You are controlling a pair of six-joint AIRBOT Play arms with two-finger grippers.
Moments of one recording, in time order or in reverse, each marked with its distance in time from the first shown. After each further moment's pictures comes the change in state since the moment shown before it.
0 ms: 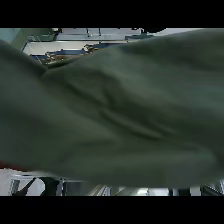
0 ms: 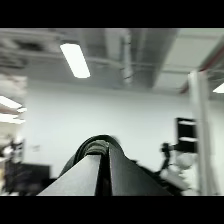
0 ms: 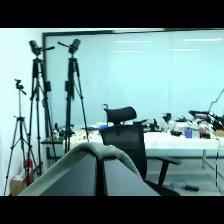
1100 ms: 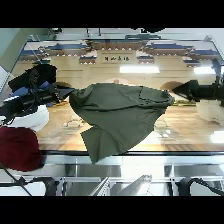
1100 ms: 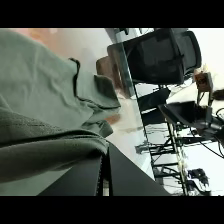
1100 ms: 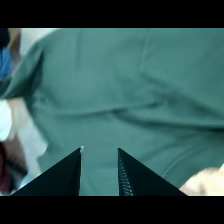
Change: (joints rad) left arm -0.477 -0.570 -0.440 0.883 0.384 0.265; right arm 0.207 -0.898 -0.365 0.134 0.536 -0.113
